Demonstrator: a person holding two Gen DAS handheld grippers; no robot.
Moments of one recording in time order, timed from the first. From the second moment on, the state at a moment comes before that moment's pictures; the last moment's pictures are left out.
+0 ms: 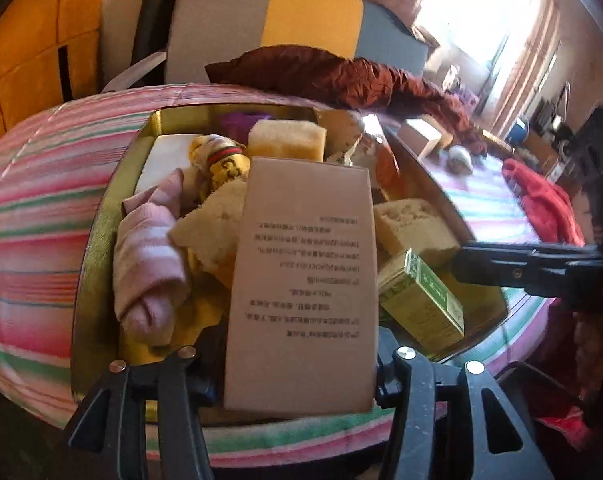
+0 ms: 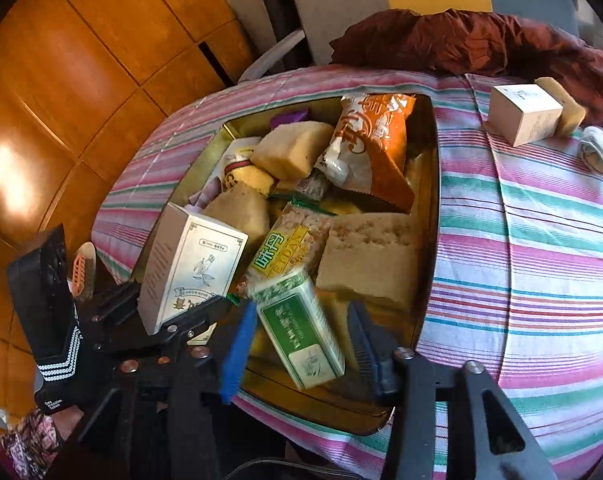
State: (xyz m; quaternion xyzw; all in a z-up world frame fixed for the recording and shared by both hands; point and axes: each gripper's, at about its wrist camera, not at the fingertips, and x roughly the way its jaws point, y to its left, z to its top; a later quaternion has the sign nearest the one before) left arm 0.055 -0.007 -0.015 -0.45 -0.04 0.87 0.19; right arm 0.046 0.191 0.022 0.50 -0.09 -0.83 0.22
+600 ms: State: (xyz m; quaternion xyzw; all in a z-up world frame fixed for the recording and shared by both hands) left arm 0.054 -0.035 0.003 -0.42 0.05 0.90 0.10; right arm 0.048 0.201 0.017 0.50 -0.11 -0.83 0.22
